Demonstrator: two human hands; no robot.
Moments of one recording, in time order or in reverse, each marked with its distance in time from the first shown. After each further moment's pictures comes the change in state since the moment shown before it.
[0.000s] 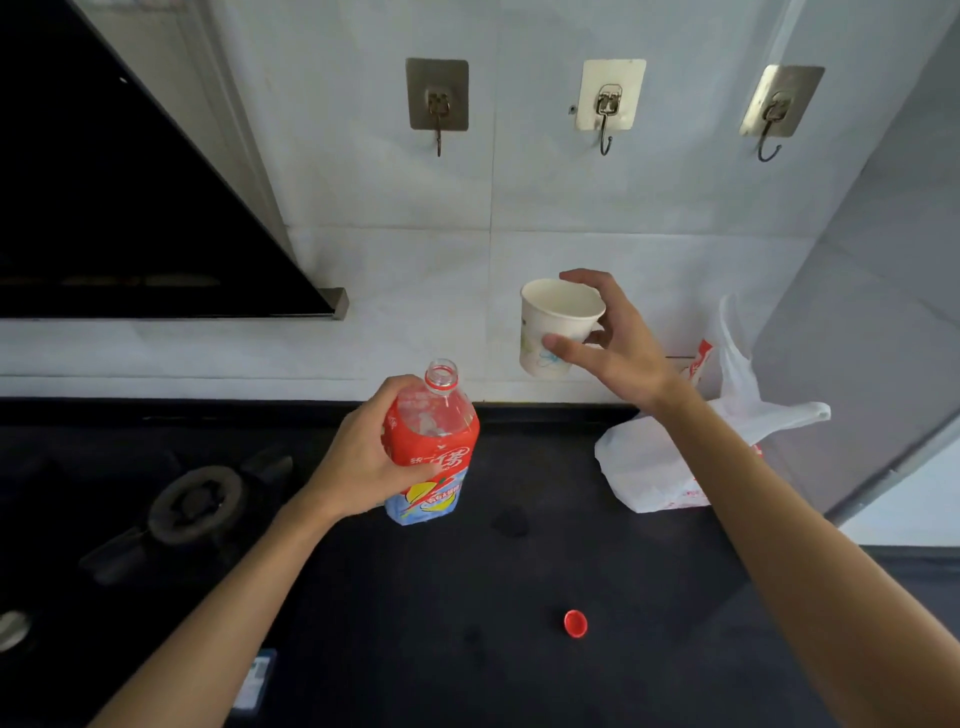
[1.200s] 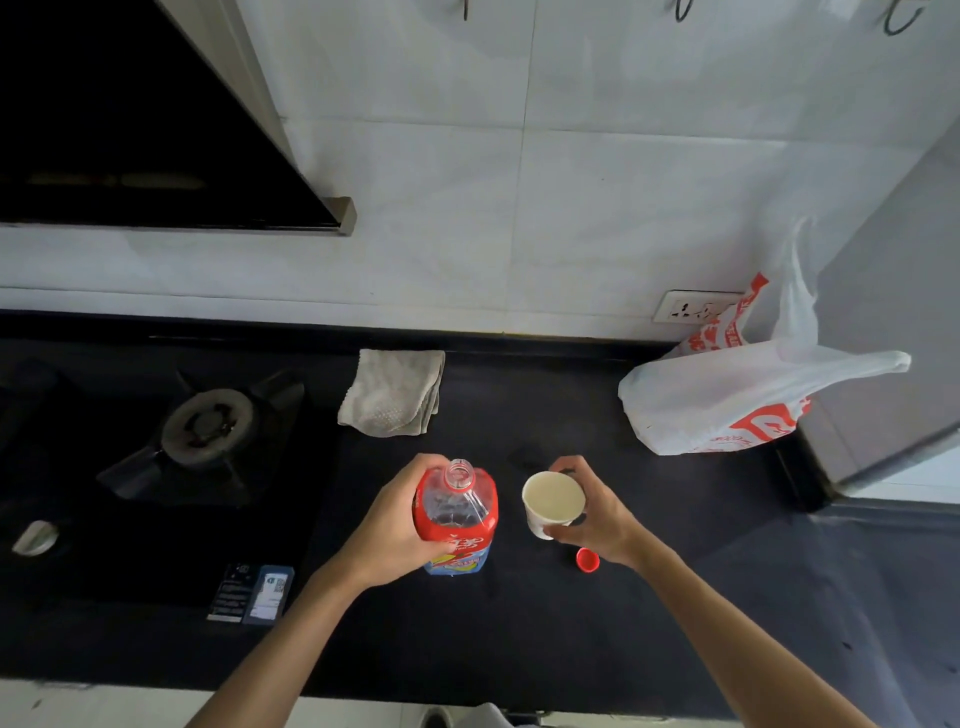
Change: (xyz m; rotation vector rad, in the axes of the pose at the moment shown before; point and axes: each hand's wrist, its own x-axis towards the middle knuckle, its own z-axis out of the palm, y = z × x) left_hand -0.094 -0.074 0.073 -0.125 -0.192 -0.259; right_hand -0.174 0.173 0.091 -0.156 -0.346 0.452
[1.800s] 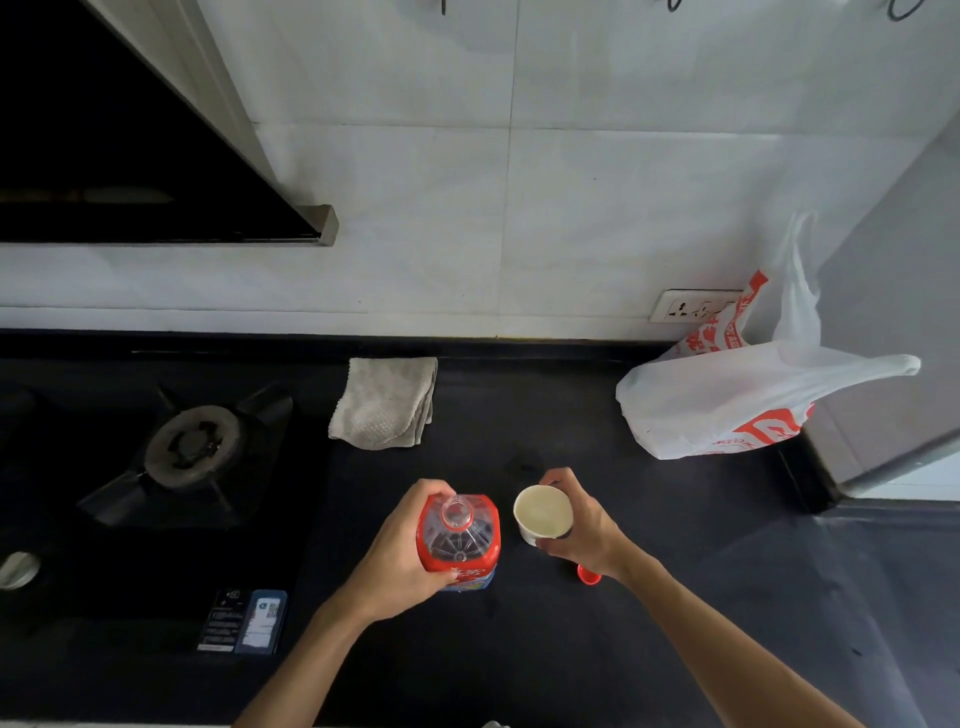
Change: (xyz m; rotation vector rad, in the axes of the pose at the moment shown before) left_hand 0.004 -0.012 0.013 0.024 -0.051 -0.034; right_hand 0.018 0.017 0.019 -0.063 -0.014 0.013
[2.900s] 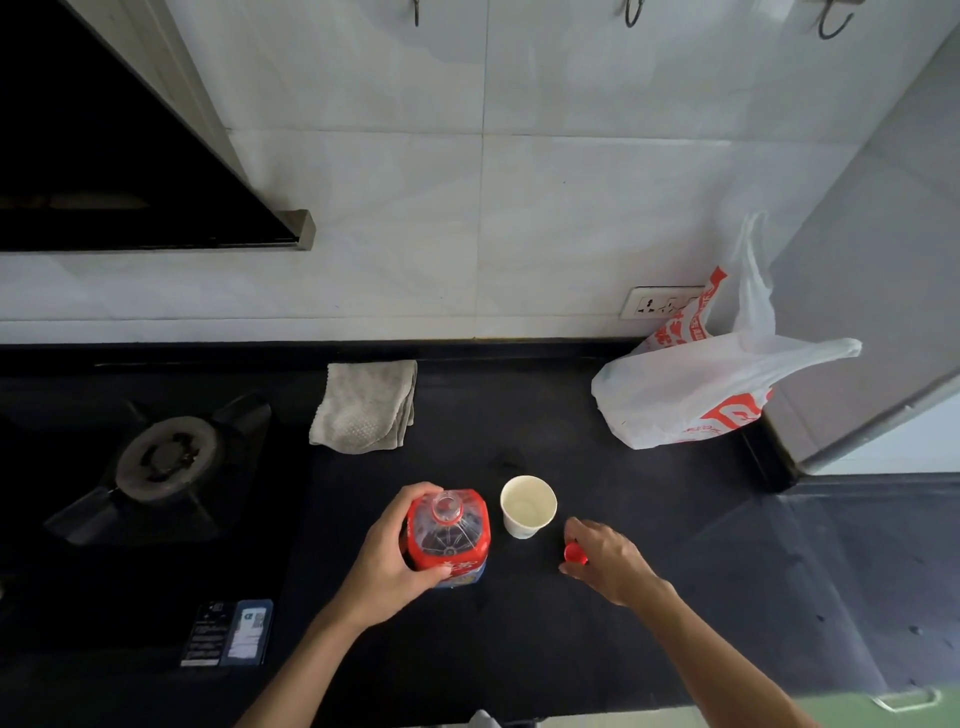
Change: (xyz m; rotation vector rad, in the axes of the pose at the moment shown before) left_hand -0.006 -0.019 0.008 -0.068 0.039 0.028; right_hand -0.047 0.034 -0.003 -0.509 -0.134 0.215
